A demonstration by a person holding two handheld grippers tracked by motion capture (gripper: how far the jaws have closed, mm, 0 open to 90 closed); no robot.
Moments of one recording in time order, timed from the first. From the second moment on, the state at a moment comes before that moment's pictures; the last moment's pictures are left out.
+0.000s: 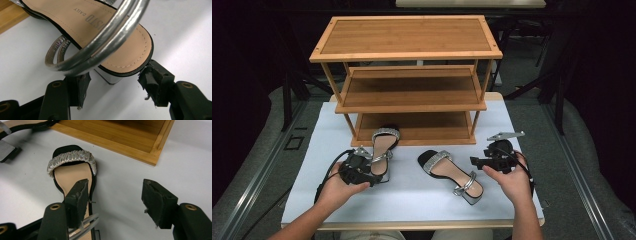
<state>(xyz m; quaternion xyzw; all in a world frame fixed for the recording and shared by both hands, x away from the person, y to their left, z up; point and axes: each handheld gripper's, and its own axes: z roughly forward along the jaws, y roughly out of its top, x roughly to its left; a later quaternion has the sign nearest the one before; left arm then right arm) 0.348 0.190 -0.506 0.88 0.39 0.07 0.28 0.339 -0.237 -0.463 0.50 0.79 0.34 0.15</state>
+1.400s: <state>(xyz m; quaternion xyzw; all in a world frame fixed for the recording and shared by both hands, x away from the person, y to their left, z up) 0.447 0.182 -0.510 0.86 0.43 0.10 0.27 0.340 -0.243 -0.465 0.50 0.78 0.34 0.15</state>
